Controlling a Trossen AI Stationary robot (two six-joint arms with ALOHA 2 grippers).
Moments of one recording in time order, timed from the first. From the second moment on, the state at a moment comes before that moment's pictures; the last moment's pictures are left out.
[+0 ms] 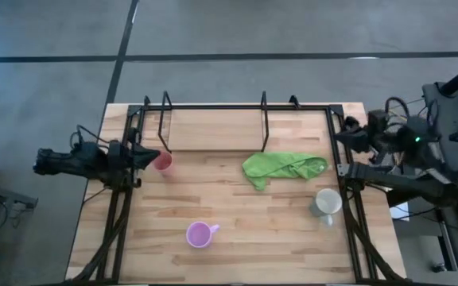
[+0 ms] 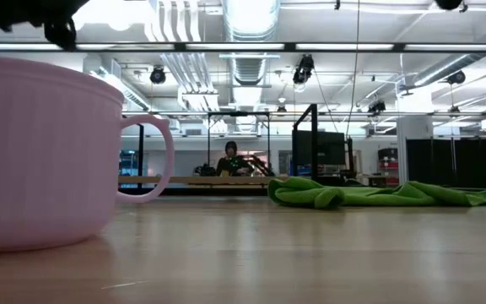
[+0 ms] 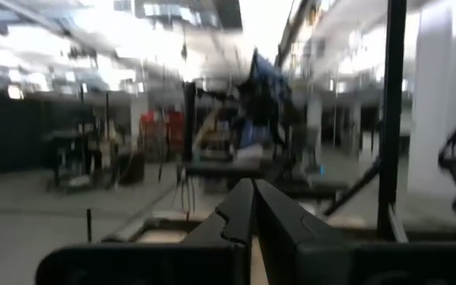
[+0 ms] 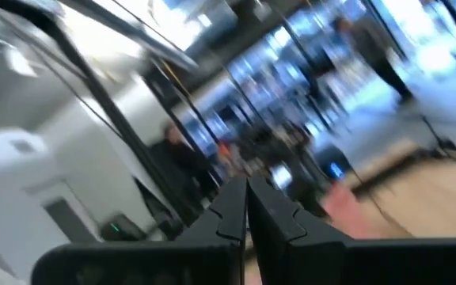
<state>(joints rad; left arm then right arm) -0.16 0.18 0.33 0.05 -0.27 0.07 -0.38 0.32 0.81 -0.33 -0.38 0.68</state>
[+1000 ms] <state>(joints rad) -0.16 0.93 1.25 -0.26 -0.26 -0.04 -0.38 0.92 1.50 -1.51 -0.34 0.61</state>
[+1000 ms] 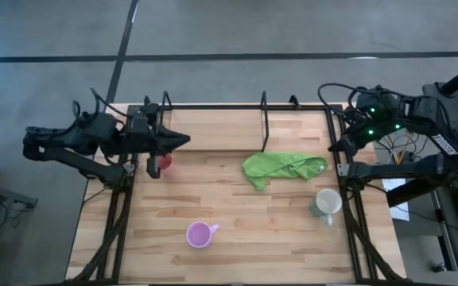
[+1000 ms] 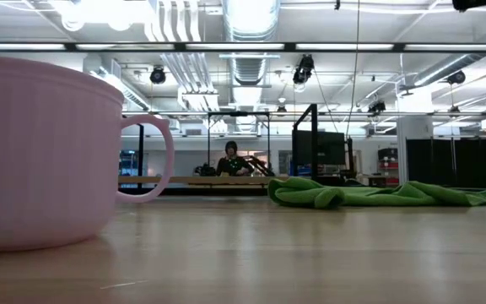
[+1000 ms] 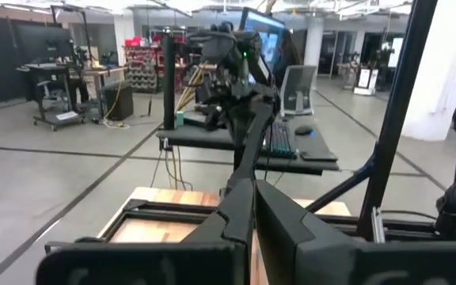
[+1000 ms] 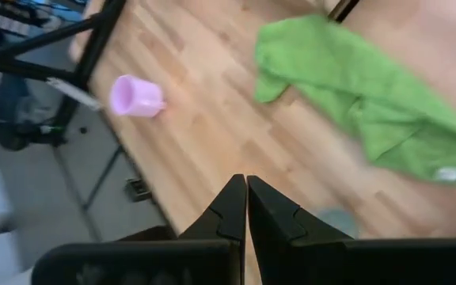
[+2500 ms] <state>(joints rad) -0.16 0.87 1.24 -0.31 -0.27 0.12 -0.11 0.94 1.16 -1.57 -0.37 0.28</state>
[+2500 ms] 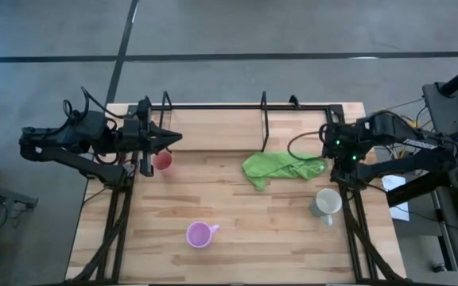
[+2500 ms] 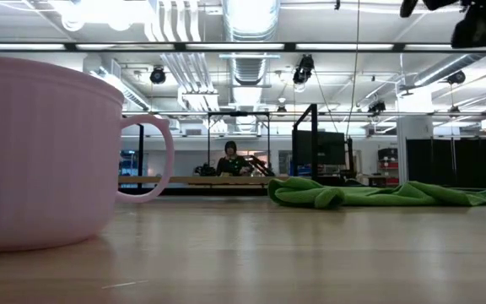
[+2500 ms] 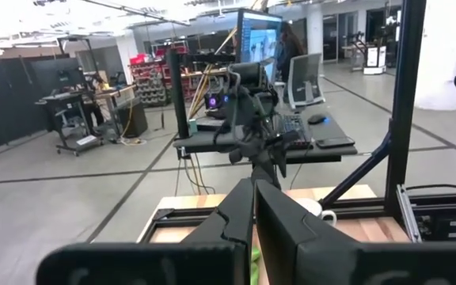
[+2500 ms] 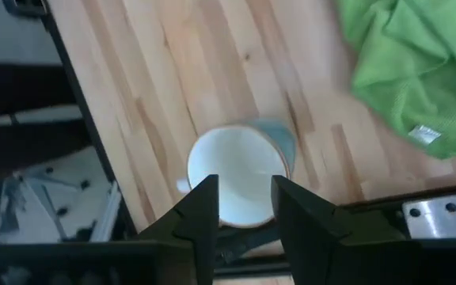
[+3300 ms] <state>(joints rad) -0.16 0.89 1.24 -0.31 -0.27 0.12 -0.01 0.92 0.86 -1.53 -0.26 0.40</state>
